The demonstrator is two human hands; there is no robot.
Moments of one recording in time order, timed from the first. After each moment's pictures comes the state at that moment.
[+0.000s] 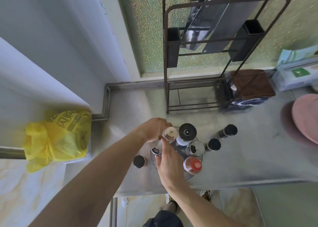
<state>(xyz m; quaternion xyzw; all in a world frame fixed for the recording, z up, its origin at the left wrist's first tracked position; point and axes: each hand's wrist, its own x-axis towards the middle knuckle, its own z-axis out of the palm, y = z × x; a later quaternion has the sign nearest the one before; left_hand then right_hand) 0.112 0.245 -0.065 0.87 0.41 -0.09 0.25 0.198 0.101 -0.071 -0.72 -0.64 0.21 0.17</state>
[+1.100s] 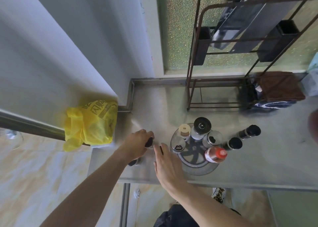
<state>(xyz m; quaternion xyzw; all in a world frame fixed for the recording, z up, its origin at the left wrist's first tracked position) -0.014 0.151 -0.037 0.78 0.57 -0.13 0.23 0.138 0.072 -0.056 -0.61 -0.77 0.17 0.08</state>
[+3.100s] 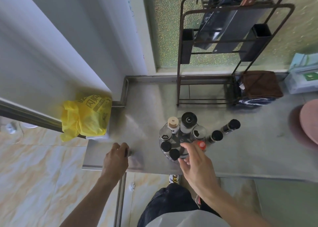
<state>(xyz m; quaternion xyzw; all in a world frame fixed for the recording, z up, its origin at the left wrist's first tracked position) -0.007 0.042 -0.027 0.62 0.77 -0.02 0.16 0.278 0.034 -0.002 -0.61 -0.72 0.25 0.21</state>
